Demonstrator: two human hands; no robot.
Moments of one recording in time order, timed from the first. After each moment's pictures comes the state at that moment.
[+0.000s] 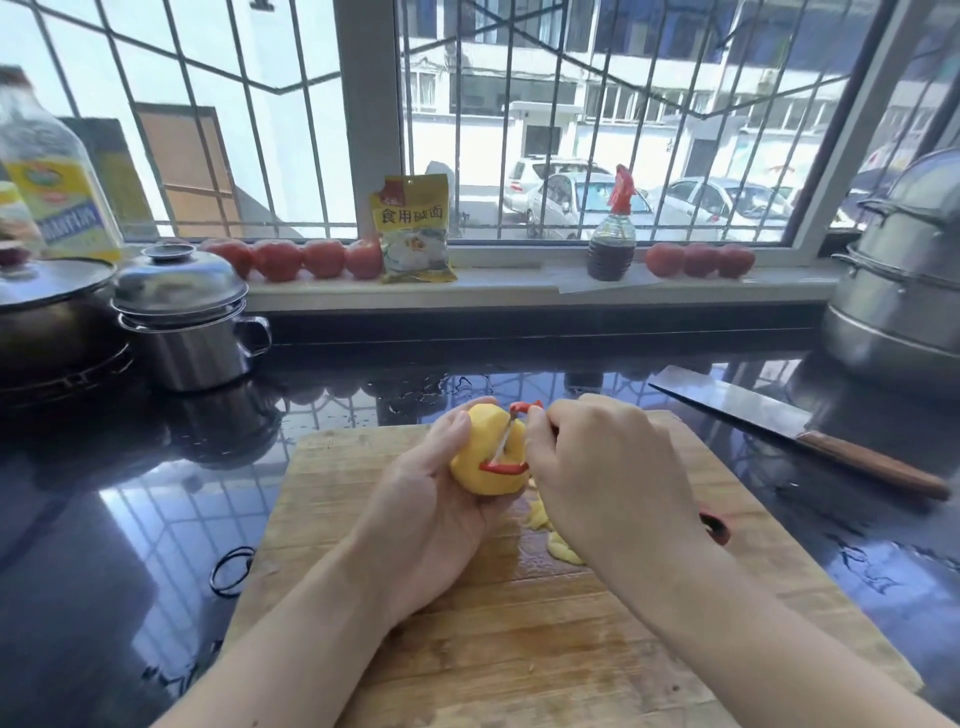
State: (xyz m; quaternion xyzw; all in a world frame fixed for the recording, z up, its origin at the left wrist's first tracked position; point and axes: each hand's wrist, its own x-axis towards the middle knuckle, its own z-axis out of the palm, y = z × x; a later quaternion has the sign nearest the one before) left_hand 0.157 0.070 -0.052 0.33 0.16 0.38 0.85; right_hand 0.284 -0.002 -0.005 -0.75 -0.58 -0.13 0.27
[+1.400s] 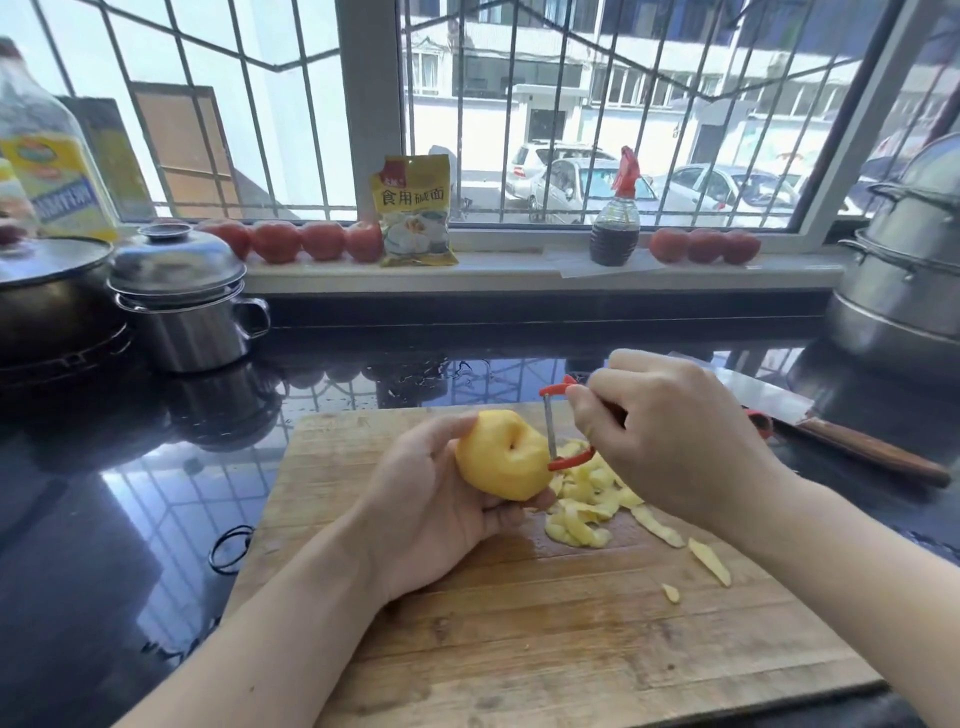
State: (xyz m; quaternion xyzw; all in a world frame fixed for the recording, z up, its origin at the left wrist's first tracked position) left_hand 0.151 0.070 -0.050 0.40 0.21 0.27 0.85; right_hand 0.344 -0.004 0.004 -0.64 -0.69 -0.19 0.27
